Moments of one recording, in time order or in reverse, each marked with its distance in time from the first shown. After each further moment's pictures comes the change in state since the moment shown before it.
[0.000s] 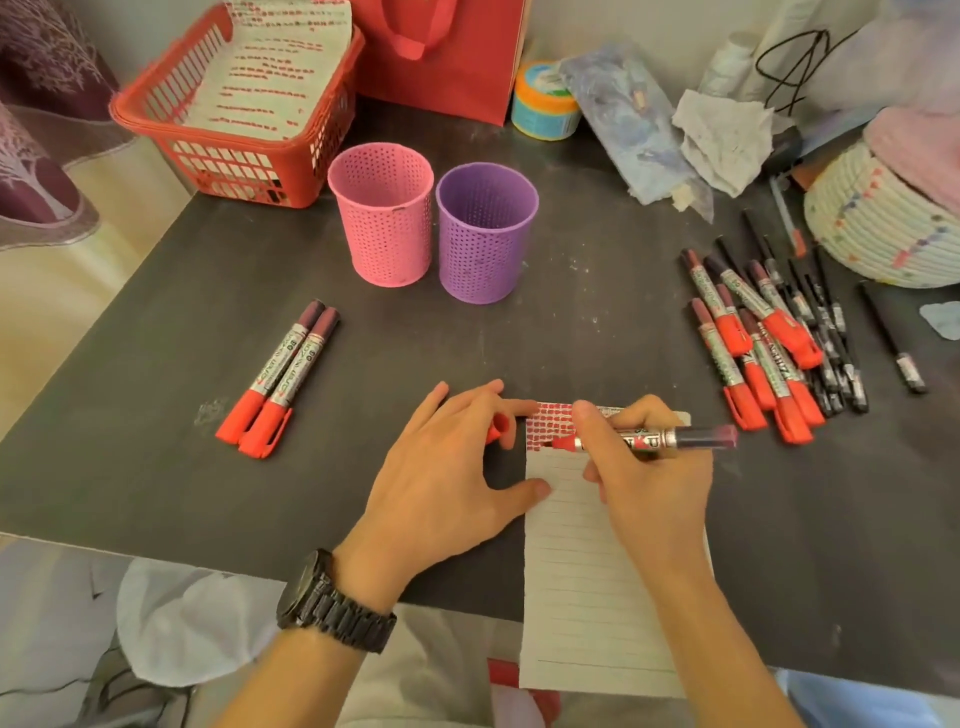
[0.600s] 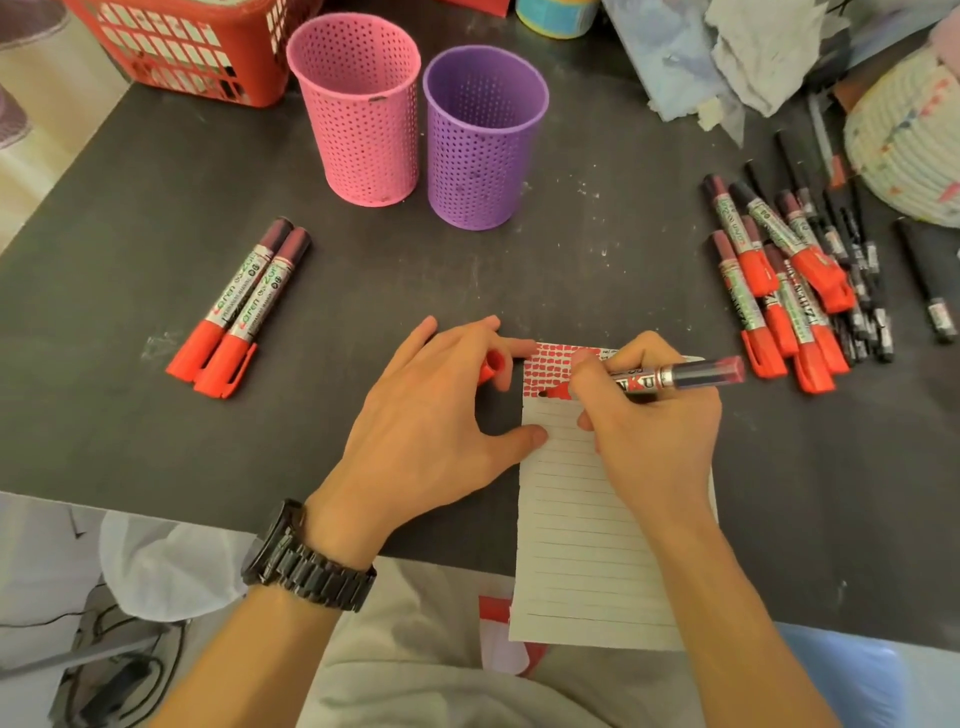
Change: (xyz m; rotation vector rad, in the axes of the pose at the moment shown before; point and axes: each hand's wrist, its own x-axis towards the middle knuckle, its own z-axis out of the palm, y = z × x) left_hand 0.001 0.002 0.000 0.005 -0.001 -0.033; right_hand 0.003 0.006 0.005 -0.111 -0.014 -0.017
